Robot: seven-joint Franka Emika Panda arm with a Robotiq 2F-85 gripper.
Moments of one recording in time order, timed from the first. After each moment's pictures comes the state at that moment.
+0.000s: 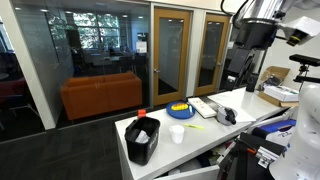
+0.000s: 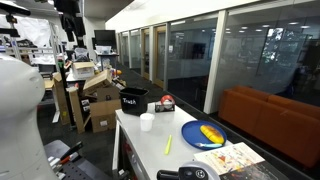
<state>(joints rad) 0.16 -0.91 0.26 -2.53 0.30 1.83 0.42</state>
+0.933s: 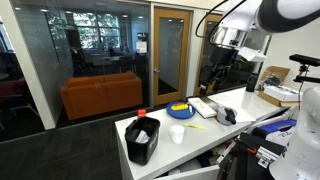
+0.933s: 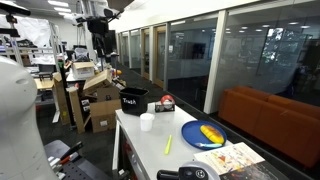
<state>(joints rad) 0.02 -0.73 0.22 -2.60 0.24 2.04 0.38</state>
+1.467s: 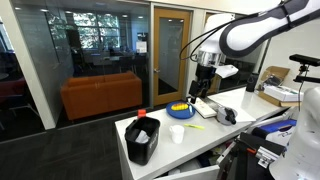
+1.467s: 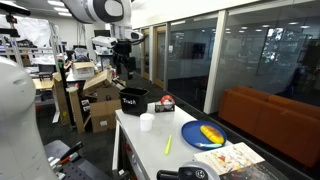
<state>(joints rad) 0.00 -0.46 0.09 -2.59 0.12 2.22 0.19</state>
